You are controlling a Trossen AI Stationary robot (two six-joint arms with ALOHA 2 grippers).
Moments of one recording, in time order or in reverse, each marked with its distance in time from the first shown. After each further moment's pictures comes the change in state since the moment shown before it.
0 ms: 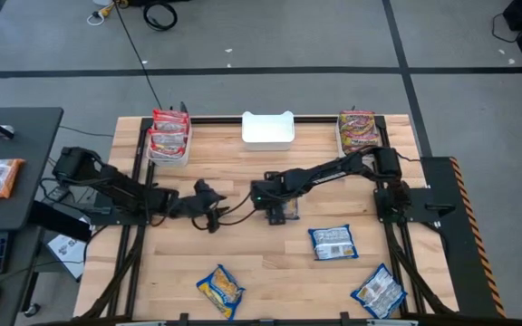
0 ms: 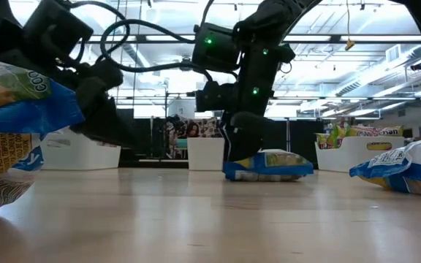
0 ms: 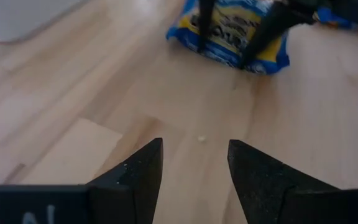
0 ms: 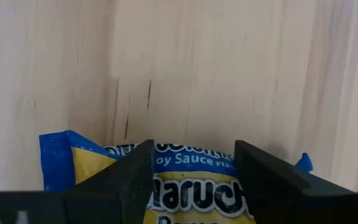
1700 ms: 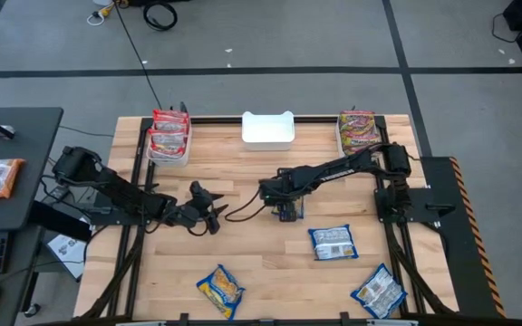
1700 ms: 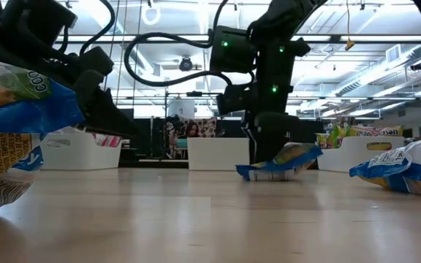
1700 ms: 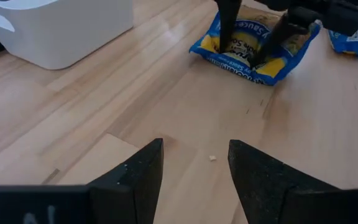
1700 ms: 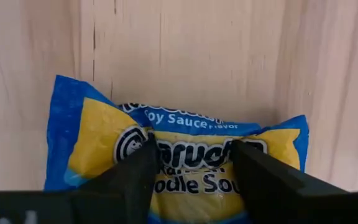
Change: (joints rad) left arm -0.124 0.002 0.000 0.029 -0.256 -0.043; right arm -0.005 -0.091 -0.081 -0.104 0.024 0.088
